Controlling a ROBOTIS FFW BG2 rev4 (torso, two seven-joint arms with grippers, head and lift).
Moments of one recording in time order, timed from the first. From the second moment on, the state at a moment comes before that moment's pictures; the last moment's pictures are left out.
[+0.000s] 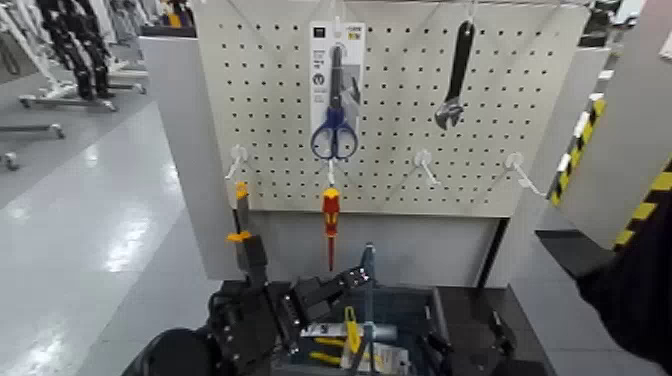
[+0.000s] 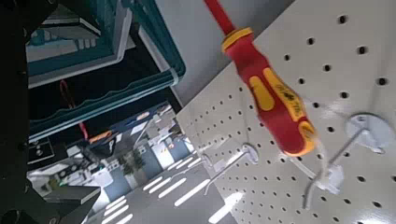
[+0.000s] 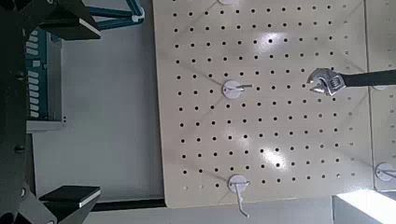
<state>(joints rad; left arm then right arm) -0.29 0.22 -0.36 -1.41 1.23 0.64 -0.42 0.26 -0.09 0.22 -1.61 -0.05 -0.38 -0.27</state>
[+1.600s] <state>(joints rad) -0.50 0.19 -0.52 -1.08 1.46 0.76 -0.59 0.24 -0.09 0.23 -1.59 -0.07 -0.39 -0.25</state>
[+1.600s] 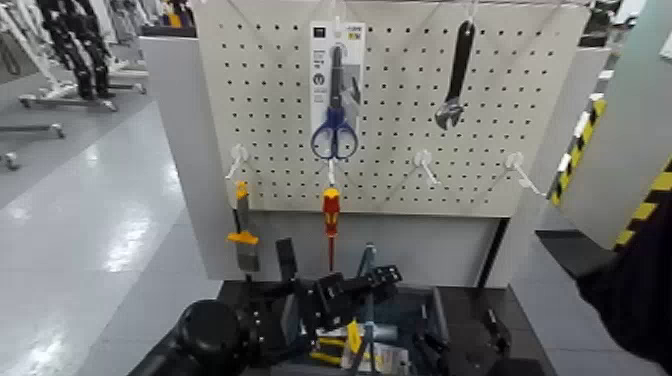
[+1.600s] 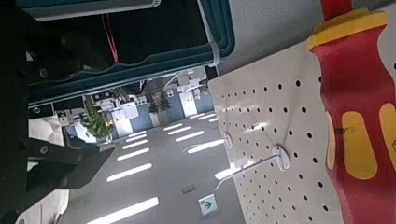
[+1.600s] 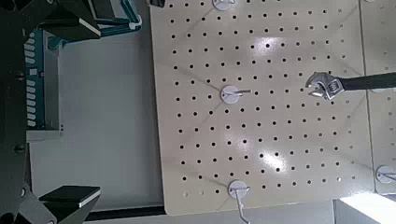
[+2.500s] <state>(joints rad) -0.44 0.18 -0.53 -1.11 1.50 0.75 -0.59 0.25 -0.09 0.23 -1.59 -0.07 -0.39 -0.25</state>
